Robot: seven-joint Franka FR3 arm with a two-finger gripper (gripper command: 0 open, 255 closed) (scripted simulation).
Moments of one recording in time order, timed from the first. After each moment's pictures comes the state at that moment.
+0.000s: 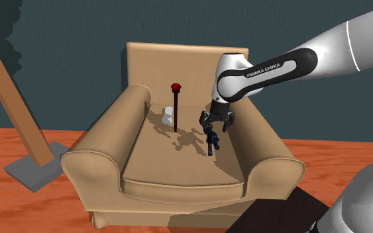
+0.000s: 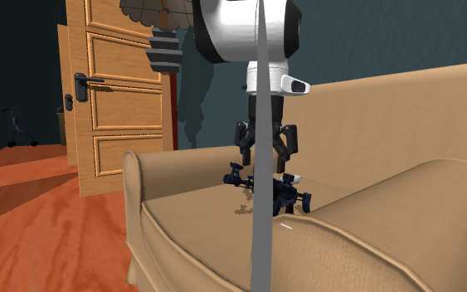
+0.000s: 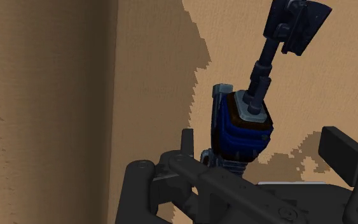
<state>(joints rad) -0.05 -0.13 0.11 -2.28 0.07 2.18 0.53</state>
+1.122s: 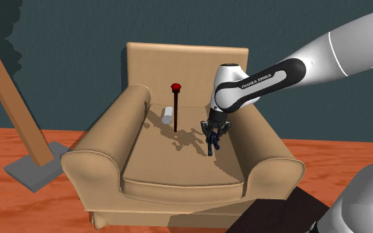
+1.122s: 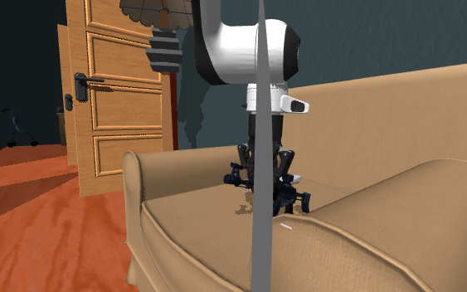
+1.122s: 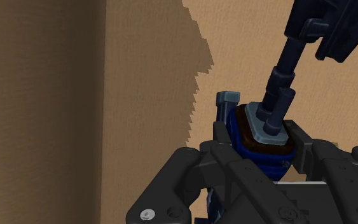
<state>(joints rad) -0.05 -0.08 0.11 -2.32 0.06 2.28 0.54</state>
